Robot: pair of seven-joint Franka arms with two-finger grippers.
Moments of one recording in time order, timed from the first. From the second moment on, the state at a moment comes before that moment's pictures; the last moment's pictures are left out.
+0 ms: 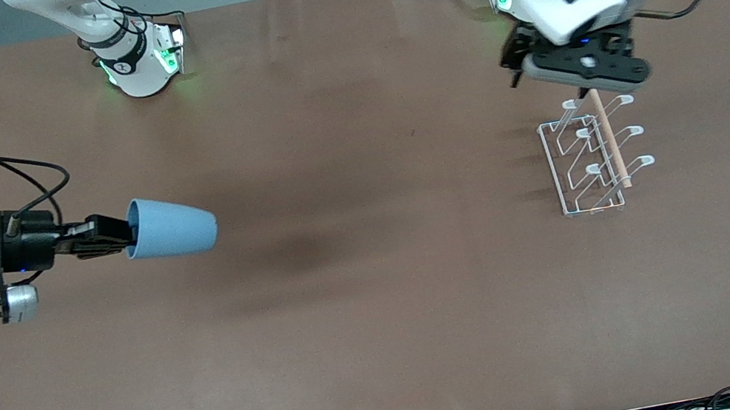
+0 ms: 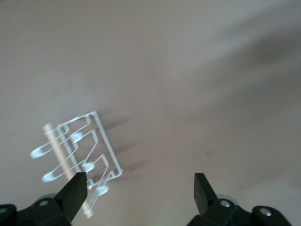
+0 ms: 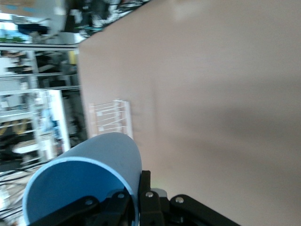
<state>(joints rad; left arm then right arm) 0.02 0.07 -0.51 -1.52 -0.01 1.62 -0.06 -0.03 0.27 0.08 -1.52 0.94 1.67 -0.09</state>
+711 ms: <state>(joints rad) -0.01 0.15 -0.77 -1.36 -0.01 1.76 -0.06 0.20 0.32 0.09 -1.52 1.14 1.66 -0.09</state>
